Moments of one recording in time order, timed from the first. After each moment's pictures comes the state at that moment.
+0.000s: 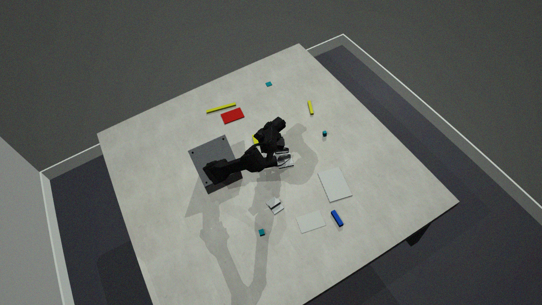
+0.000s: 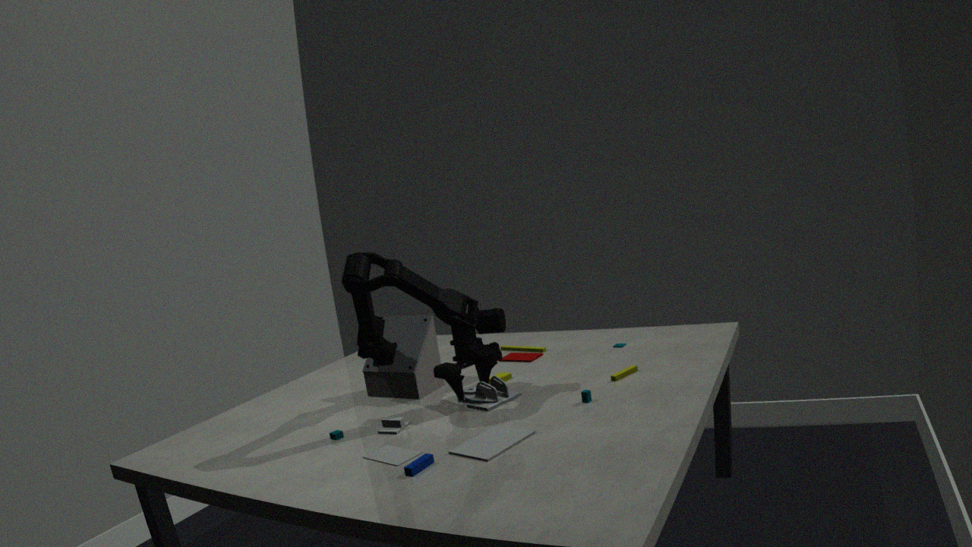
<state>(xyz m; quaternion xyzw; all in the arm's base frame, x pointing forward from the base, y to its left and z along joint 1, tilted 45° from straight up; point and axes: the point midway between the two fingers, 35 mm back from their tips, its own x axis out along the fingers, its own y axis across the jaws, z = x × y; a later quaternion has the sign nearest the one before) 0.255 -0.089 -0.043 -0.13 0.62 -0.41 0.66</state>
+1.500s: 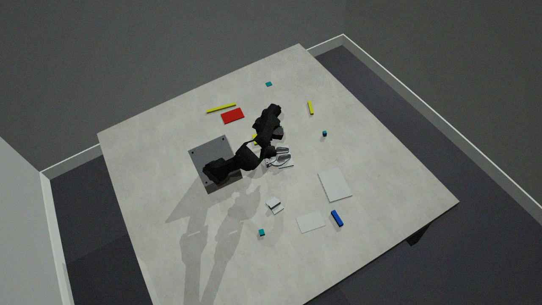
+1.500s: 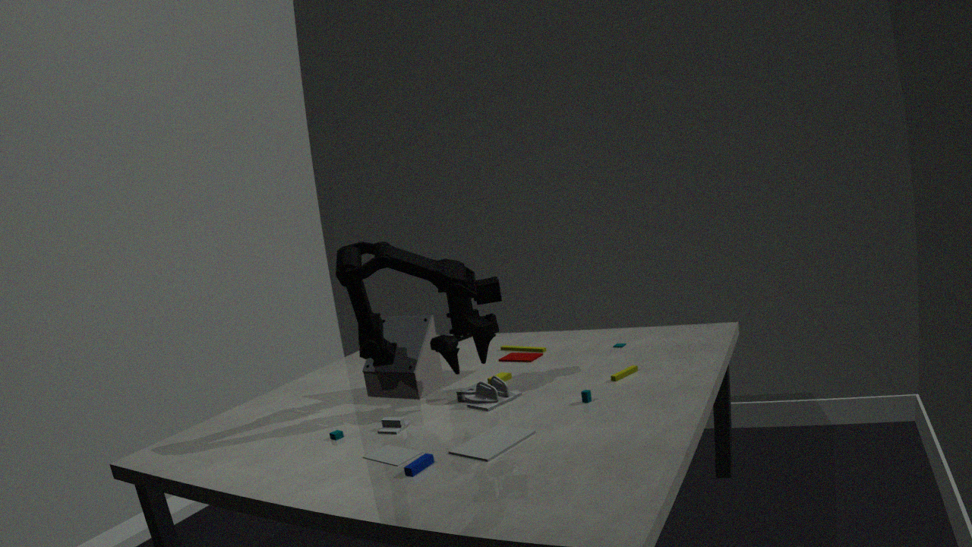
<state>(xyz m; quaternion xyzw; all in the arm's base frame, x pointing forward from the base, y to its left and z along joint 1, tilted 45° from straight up) 0.263 -0.037 0.004 -0.14 0.62 -0.40 0.67</state>
